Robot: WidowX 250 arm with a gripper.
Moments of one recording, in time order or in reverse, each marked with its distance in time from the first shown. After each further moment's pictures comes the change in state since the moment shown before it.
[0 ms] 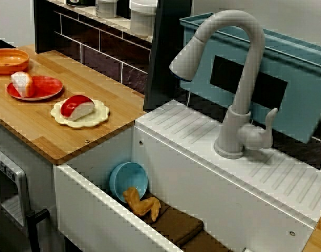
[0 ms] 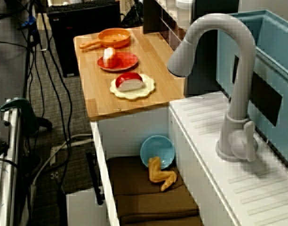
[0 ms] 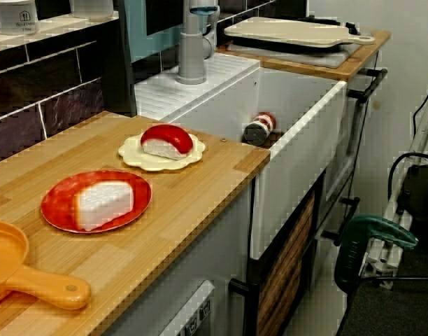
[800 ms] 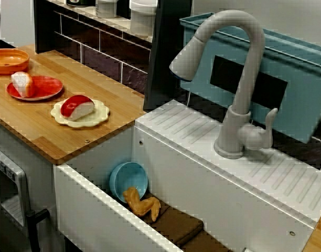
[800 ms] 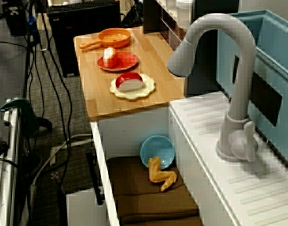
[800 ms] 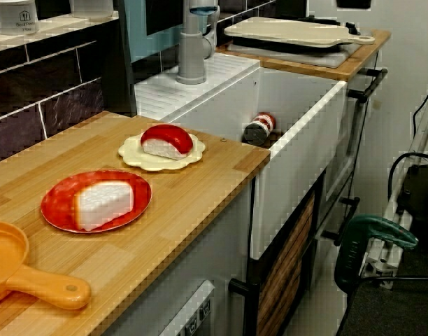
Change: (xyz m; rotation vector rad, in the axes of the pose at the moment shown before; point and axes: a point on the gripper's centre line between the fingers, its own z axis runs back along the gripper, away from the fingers) arm 0.028 0.061 -0.051 0.032 0.127 0.121
